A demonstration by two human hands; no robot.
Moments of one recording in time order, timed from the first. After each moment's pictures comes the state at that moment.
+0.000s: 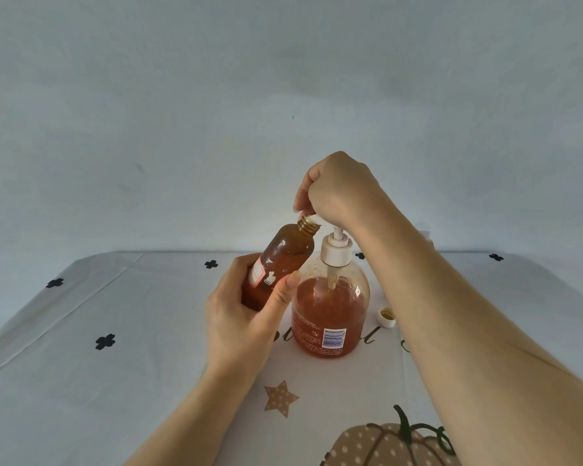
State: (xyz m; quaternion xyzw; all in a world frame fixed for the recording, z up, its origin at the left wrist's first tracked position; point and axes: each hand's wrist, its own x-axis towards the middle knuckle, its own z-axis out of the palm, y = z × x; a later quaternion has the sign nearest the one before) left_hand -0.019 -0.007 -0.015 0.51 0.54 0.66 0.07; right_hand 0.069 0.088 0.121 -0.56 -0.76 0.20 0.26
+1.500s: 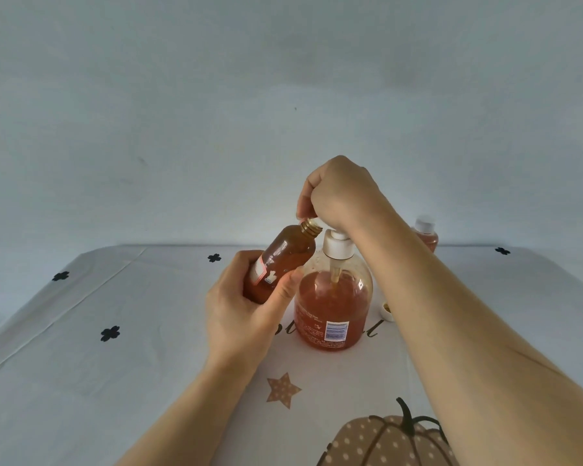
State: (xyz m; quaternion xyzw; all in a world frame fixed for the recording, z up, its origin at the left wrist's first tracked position) left_hand -0.021 -0.009 -0.016 0.50 0.57 0.65 0.08; right_hand 0.072 0.082 0.113 -0.56 -0.76 0.21 0.25
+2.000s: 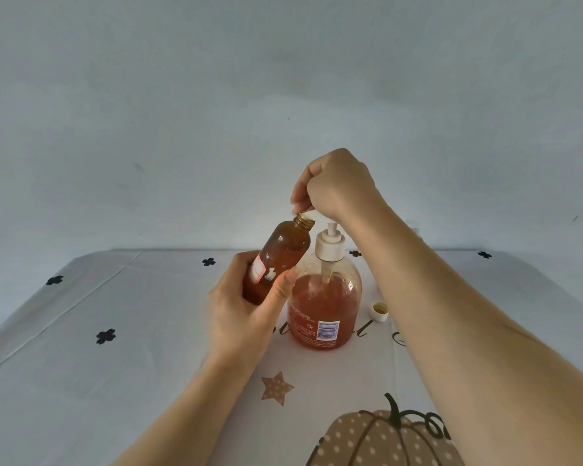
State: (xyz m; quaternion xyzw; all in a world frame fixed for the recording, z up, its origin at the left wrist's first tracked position) left_hand -0.016 -0.010 -0.012 0.51 0.56 0.64 0.09; right_hand 0.075 0.086 0.121 -0.55 -0.74 0.23 0.32
